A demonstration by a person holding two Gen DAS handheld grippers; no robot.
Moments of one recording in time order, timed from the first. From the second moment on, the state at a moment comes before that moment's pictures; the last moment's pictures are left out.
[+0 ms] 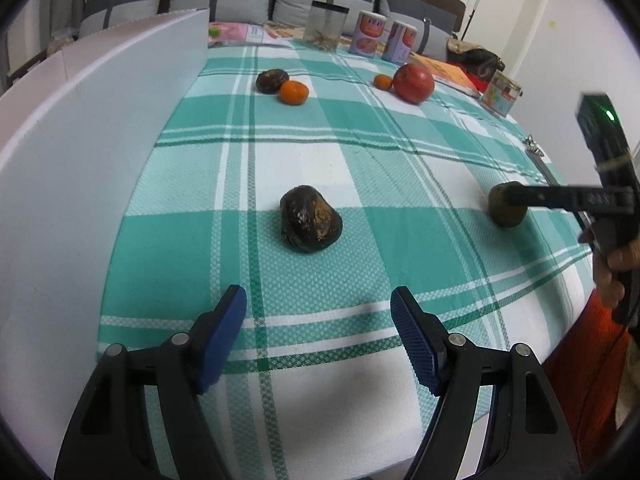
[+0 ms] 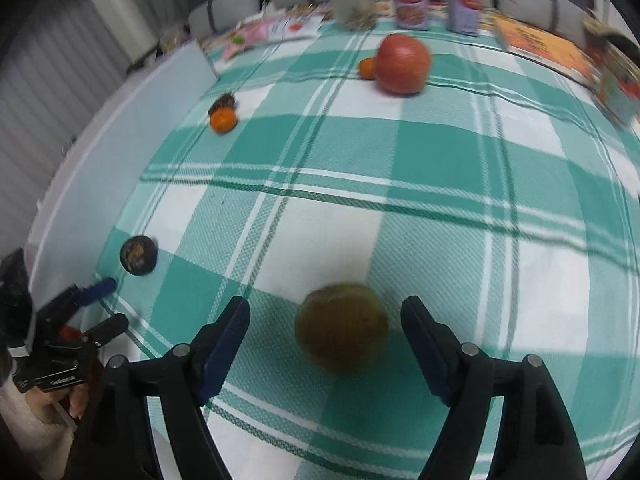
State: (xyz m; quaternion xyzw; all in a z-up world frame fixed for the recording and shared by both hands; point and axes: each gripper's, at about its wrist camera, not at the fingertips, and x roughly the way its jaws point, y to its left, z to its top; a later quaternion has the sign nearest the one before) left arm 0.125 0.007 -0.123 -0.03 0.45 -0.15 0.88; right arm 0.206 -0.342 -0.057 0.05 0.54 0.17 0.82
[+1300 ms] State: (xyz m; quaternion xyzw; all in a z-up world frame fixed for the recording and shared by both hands) left arm 0.147 0.065 -0.007 -0.19 0.38 -0.17 0.89; right arm 0.221 -0.290 0.003 0.11 0.49 0.23 0.84
